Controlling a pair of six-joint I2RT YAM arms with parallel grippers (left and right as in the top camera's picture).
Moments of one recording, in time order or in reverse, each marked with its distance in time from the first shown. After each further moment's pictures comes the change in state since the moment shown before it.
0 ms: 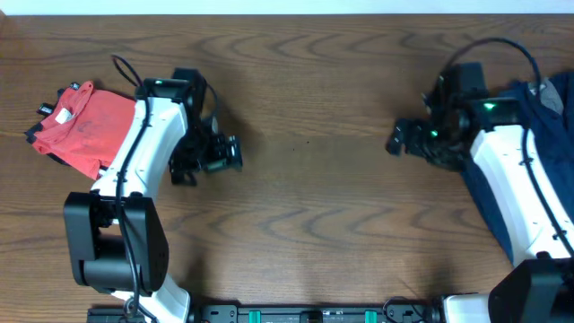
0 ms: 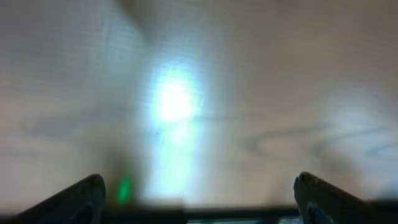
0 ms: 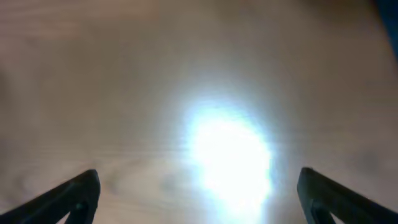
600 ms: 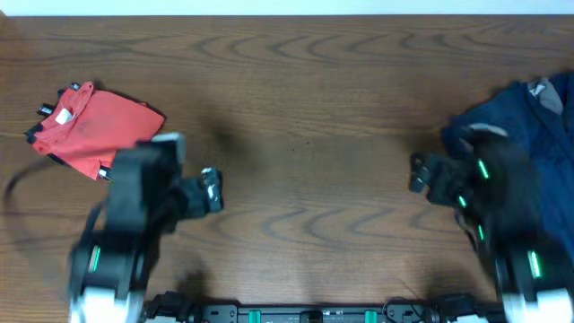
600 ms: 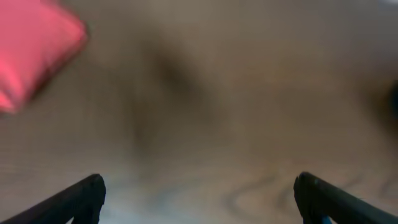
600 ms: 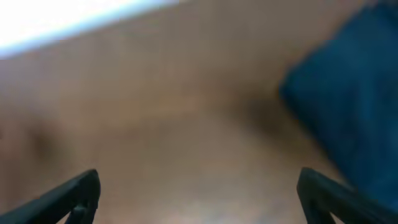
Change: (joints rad) left arm -0.016 -1.042 -0.456 0.428 -0.082 0.005; right arm 0.103 -0.853 -0.411 0.383 0.252 0.053
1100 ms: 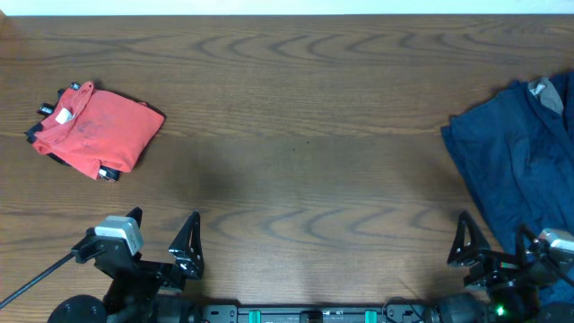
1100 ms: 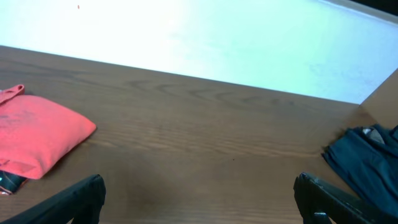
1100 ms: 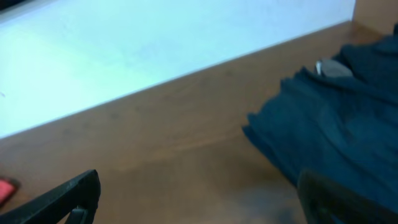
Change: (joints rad) left arm 0.000 -0.517 -0.025 0.009 -0.003 0.000; right arm 0.003 -0.573 -0.054 -0.214 0.129 0.013
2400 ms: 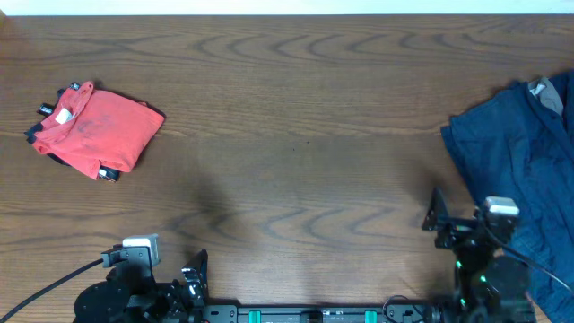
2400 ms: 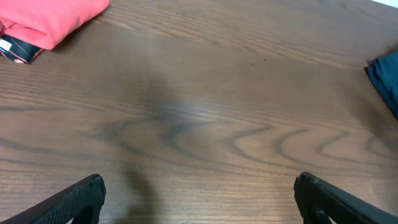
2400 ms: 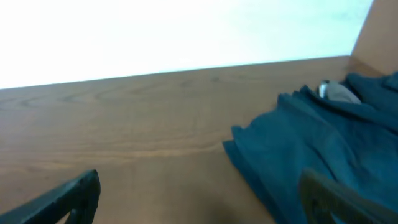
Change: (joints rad) left arm 0.000 0.000 -0.005 -0.414 0.000 0.000; right arm -0.128 -0.127 -0.589 0.580 -0.087 -0.289
